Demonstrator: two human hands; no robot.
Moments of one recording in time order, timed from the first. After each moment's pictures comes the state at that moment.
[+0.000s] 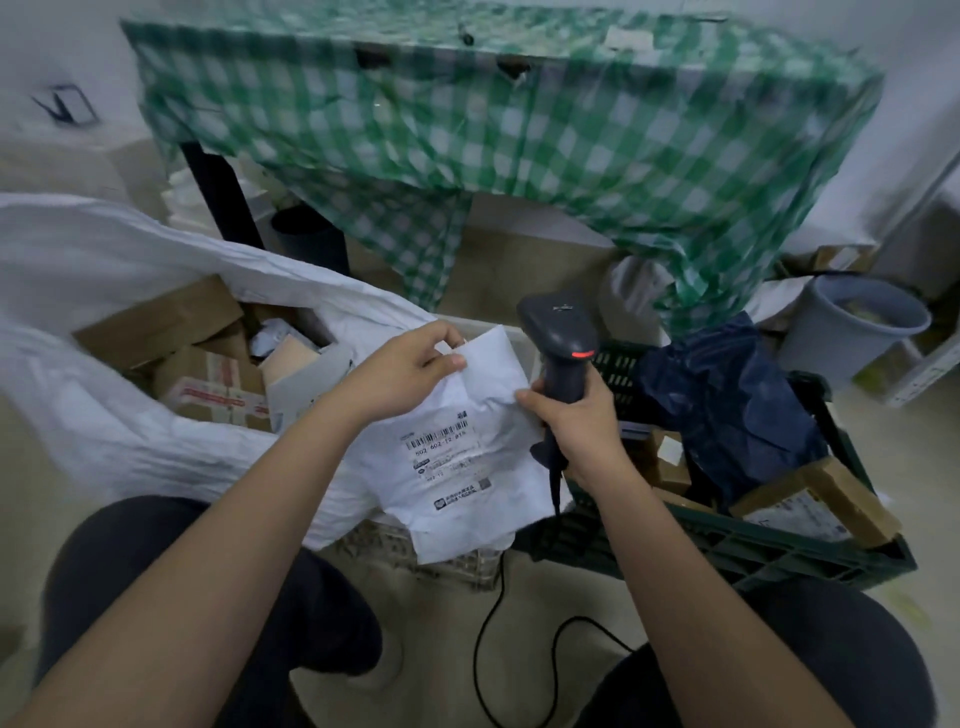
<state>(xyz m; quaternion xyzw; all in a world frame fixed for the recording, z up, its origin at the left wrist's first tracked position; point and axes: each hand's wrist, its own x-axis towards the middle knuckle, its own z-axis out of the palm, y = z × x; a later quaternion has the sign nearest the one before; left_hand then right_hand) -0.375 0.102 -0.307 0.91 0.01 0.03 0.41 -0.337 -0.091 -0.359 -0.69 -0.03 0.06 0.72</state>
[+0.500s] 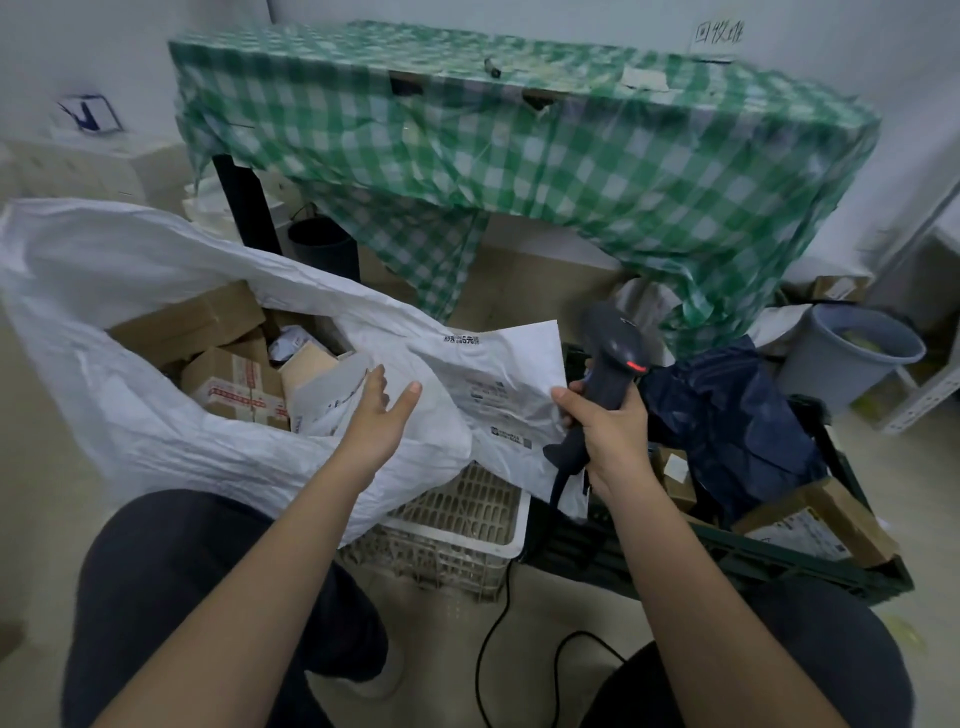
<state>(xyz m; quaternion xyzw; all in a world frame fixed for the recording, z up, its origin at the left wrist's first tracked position) -0.408 0.131 -0.372 0.74 0.23 0.09 0.63 -0.353 -0.088 -0.340 -0.62 0.05 0.02 0.79</state>
